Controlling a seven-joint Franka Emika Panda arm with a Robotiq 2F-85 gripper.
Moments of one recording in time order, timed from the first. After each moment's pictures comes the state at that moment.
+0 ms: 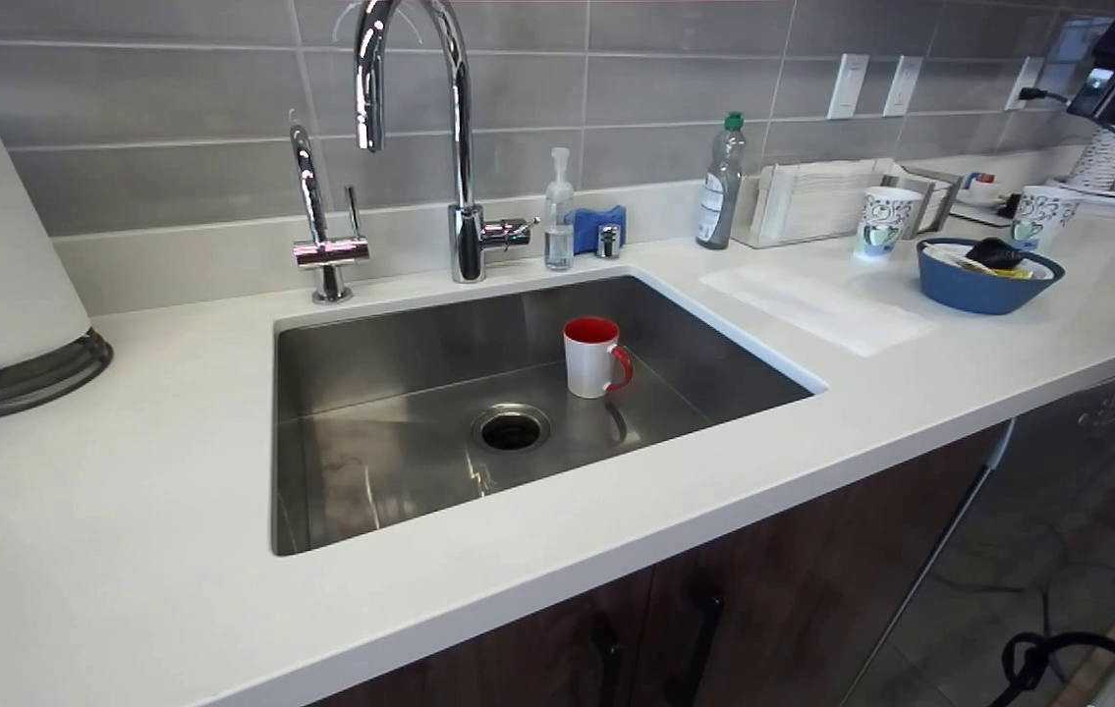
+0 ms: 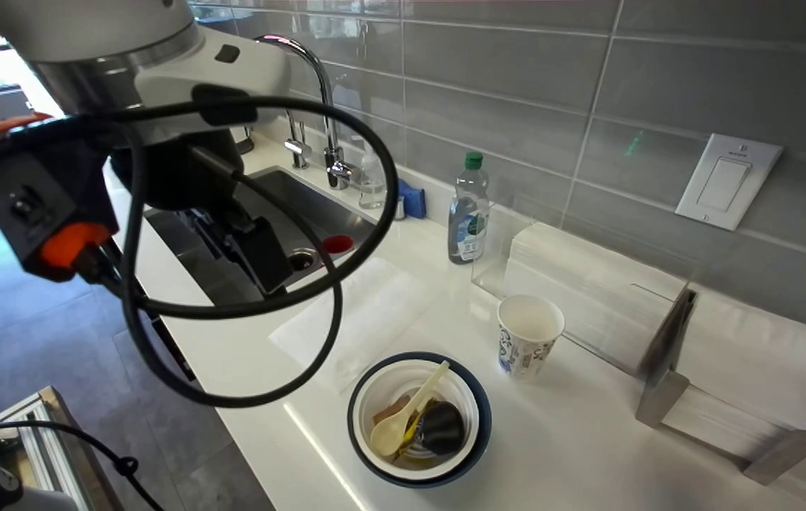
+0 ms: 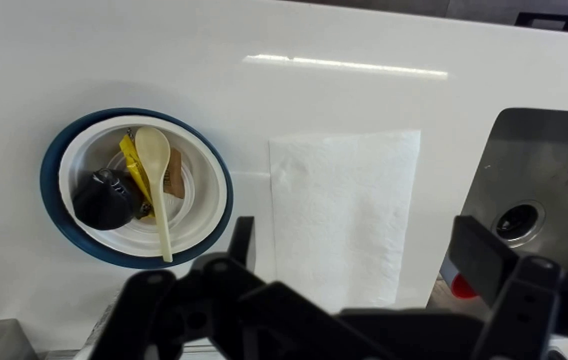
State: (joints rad) arm -0.11 -0.72 -0.40 -2.61 -0.12 2.03 -0.35
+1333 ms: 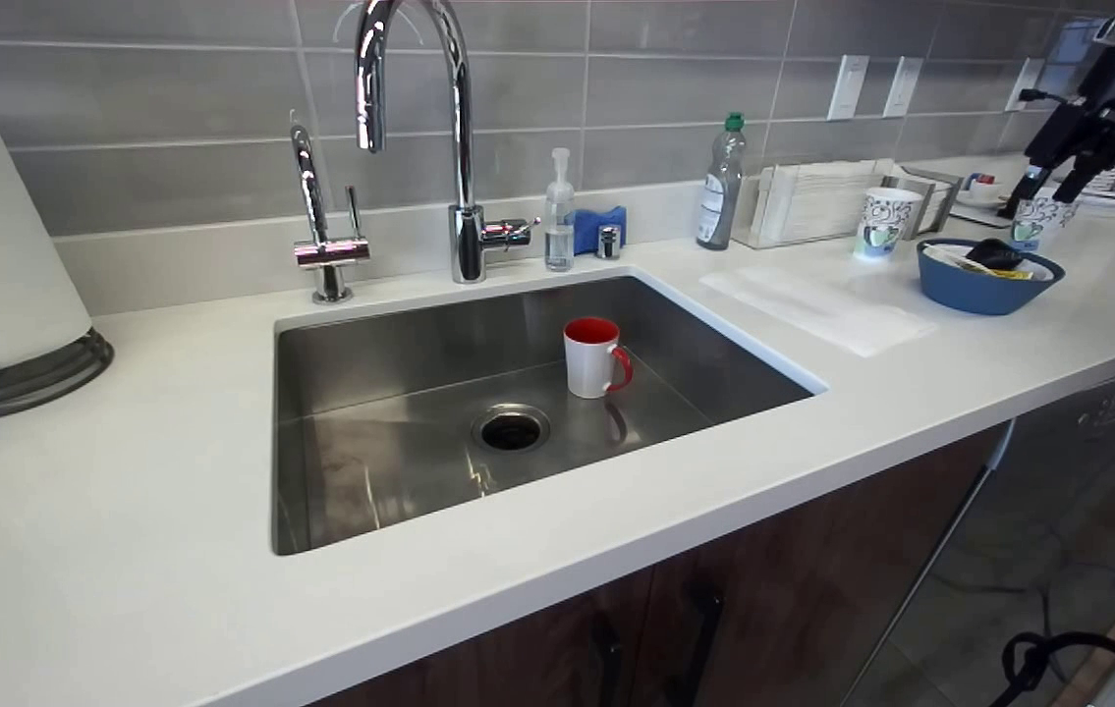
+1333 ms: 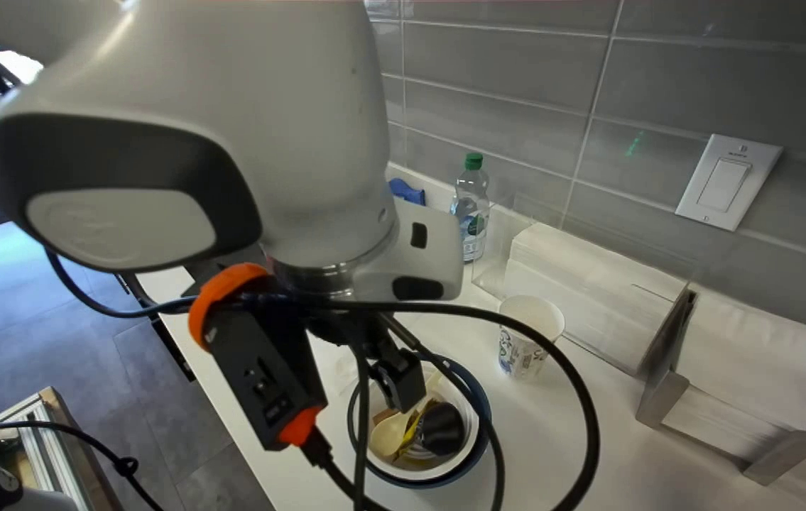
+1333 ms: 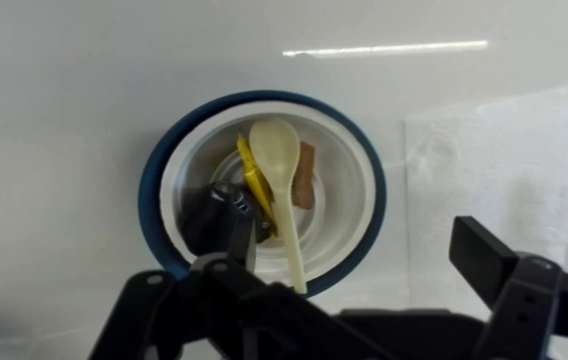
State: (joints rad) arm -0.16 -0.24 -0.54 -2.49 0.04 2.36 -0.54
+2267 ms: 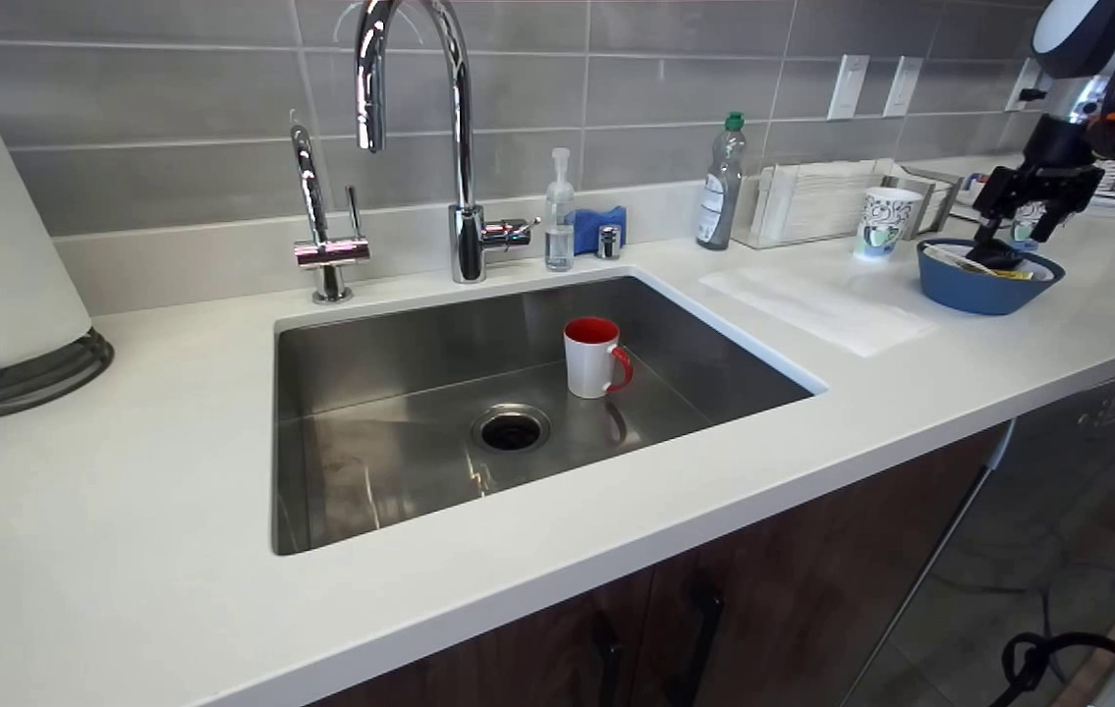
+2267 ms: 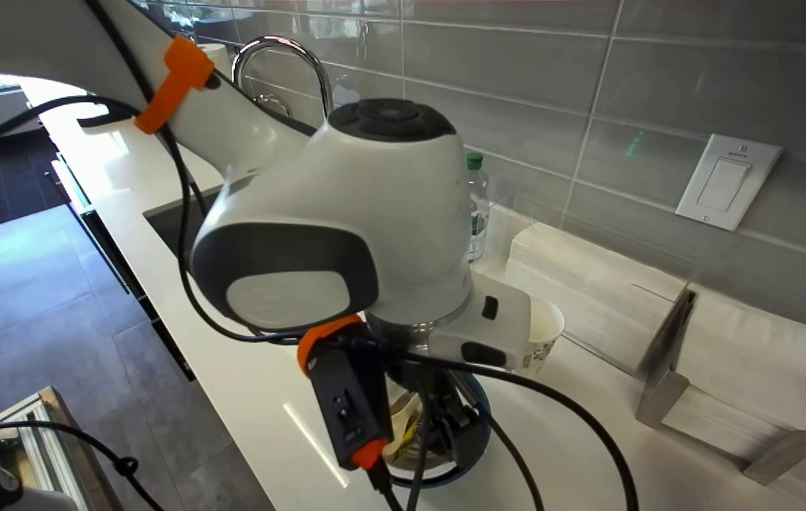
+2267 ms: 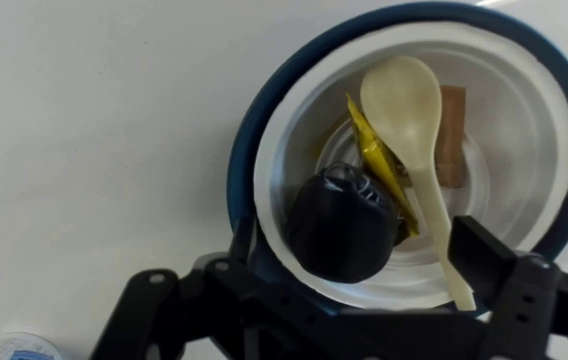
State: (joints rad) arm -0.28 0.09 -0.41 -2.37 0.06 2.56 -0.32
